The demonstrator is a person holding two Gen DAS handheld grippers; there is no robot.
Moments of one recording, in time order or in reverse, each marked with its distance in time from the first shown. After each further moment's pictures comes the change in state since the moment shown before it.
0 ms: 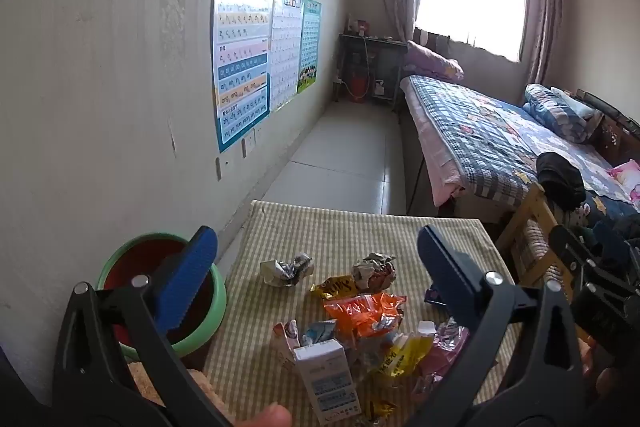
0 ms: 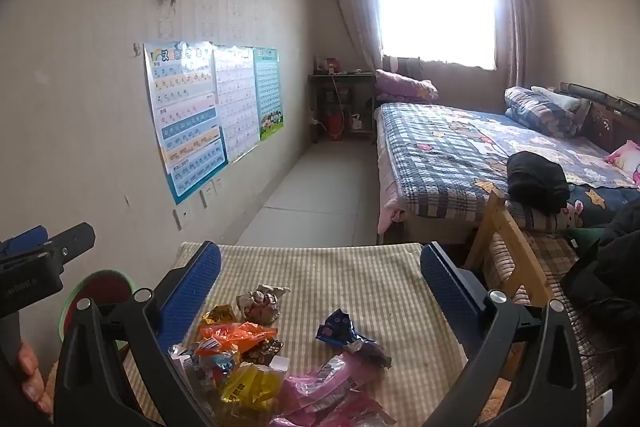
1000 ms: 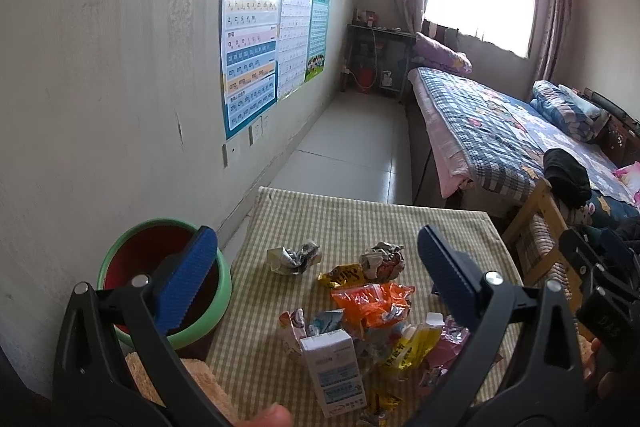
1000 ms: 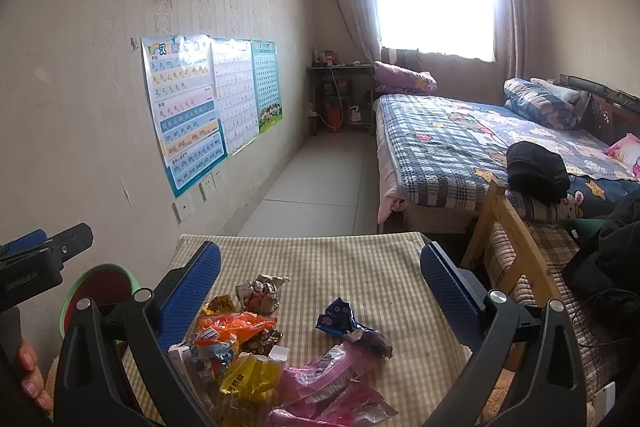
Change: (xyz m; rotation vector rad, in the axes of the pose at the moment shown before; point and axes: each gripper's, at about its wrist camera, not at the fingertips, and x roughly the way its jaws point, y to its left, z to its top) left arm 0.006 0.009 -0.007 -0.037 0.036 0.008; right arm 0.003 -0.002 -0.010 0.012 0.024 -0.004
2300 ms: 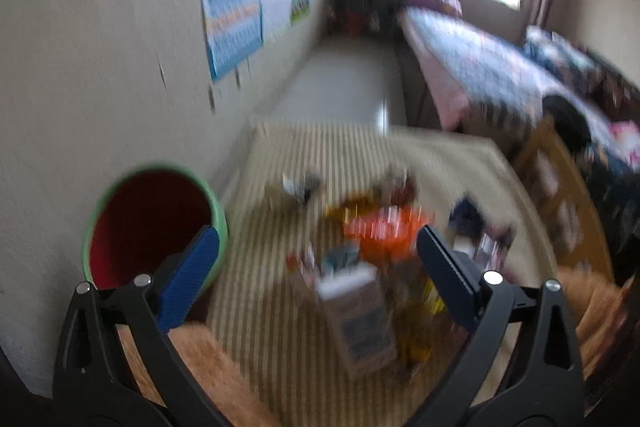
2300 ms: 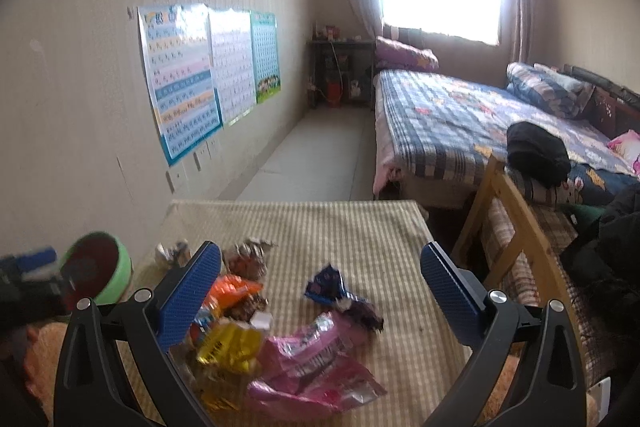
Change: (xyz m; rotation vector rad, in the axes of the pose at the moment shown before) left arm 0.056 0.020 -0.058 0.081 0.189 -0.056; right arm 0.018 -0.011 -0.030 -0.021 0.114 -0.008
